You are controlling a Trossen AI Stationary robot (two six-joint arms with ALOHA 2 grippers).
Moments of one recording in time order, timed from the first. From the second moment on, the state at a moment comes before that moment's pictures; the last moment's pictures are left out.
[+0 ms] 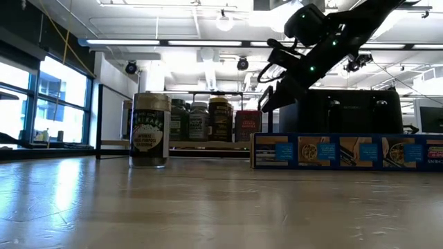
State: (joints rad) left arm -0.68 1.26 1.20 -0.67 -0.97 -0.59; right arm -0.28 1.44 0.75 0.05 0.21 -0.31
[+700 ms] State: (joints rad) left arm -0.45 1.26 1.07 -0.49 -0.69 -0.47; right arm 0.23 1.27 0.77 0.09 0.34 -0.05
